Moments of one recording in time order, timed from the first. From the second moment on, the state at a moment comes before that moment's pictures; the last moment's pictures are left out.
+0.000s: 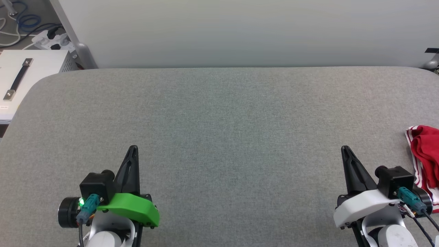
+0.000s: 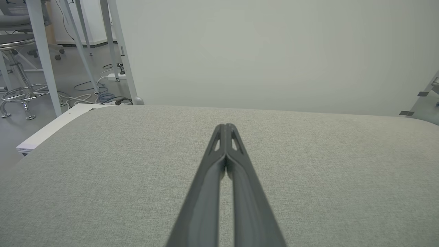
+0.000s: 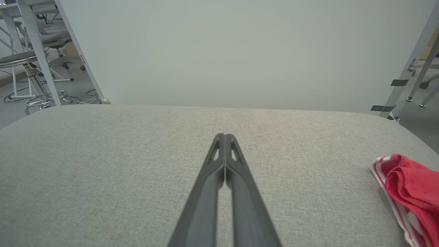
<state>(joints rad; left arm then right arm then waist) -0.02 0.06 -0.01 0.02 -0.14 -0.06 -0.10 -0.04 -0.05 0.01 0.05 0.09 0.13 -0.10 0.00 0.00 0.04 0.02</state>
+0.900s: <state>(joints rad) -0.02 0.06 -0.01 0.01 -0.07 -0.03 -0.05 -0.02 -0.05 0.00 0.03 0.04 0.13 -0.05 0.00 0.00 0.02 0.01</state>
